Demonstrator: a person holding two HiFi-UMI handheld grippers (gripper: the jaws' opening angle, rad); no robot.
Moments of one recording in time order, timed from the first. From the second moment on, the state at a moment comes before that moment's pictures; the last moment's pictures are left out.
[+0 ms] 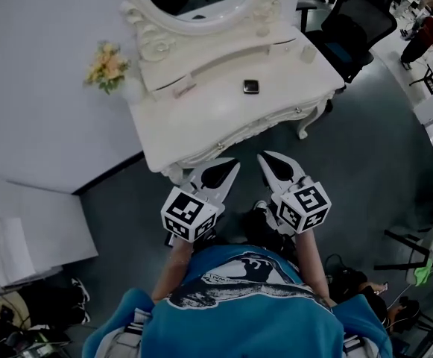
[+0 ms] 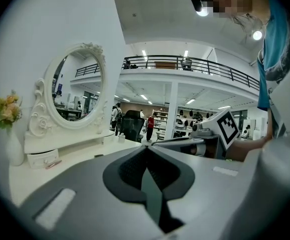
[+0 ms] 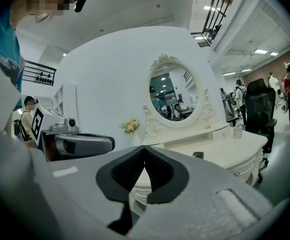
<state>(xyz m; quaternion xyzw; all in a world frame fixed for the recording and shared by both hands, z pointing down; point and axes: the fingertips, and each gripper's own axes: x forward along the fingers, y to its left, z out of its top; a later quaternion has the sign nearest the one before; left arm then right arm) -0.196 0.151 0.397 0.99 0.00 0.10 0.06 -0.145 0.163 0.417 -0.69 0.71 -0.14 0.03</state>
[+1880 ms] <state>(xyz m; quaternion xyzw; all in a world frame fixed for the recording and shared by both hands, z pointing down) -0.008 0.133 0.445 0.98 0.00 0.20 0.07 0.067 0.154 0.484 -0.68 0.69 -0.23 0.06</state>
